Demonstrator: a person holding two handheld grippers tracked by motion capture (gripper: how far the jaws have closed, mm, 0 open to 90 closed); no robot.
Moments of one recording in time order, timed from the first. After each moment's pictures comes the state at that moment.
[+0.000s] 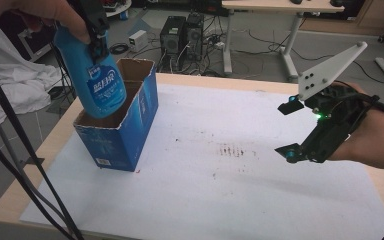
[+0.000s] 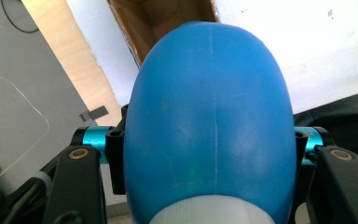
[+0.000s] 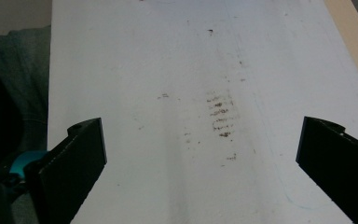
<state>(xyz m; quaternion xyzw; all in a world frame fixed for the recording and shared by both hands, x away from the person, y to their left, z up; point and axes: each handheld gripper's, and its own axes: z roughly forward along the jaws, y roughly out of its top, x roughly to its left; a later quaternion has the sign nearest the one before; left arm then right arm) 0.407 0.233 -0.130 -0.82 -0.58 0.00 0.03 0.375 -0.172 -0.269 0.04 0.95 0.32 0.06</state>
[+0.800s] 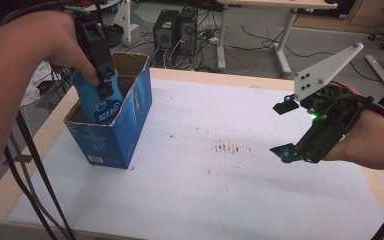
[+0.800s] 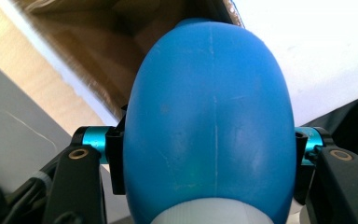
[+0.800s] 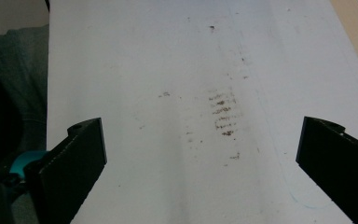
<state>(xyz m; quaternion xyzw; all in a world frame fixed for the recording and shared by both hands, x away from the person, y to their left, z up) 0.427 0.234 -0.228 -0.88 -0.48 0.03 0.05 0.374 -0.170 -0.274 0.05 0.95 0.31 0.06</state>
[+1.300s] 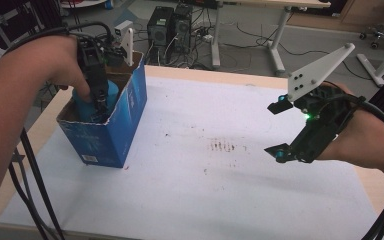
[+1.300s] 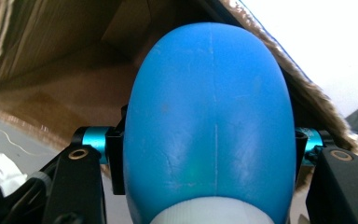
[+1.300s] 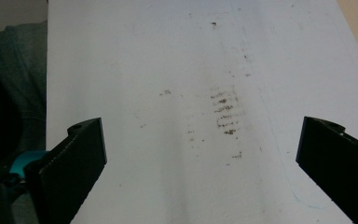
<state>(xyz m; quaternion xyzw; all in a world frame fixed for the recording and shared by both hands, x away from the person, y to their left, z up) 0.428 0.233 -0.269 -0.93 -0.35 0.01 0.06 0.373 -0.165 -0.277 0.05 0.95 0.31 0.06</state>
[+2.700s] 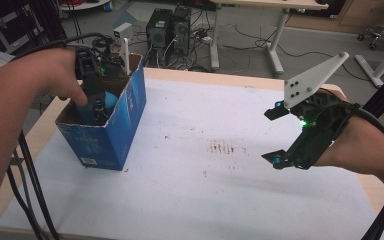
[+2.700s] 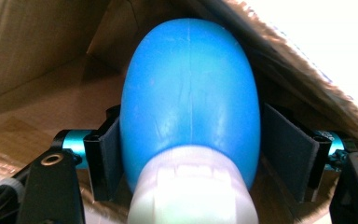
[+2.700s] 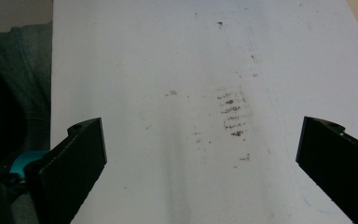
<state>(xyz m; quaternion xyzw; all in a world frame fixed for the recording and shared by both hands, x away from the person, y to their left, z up) 0.428 0.240 -0.280 -0.95 -0.32 0.03 0.03 0.370 -0.164 -0.284 0.05 0.95 0.31 0.05</state>
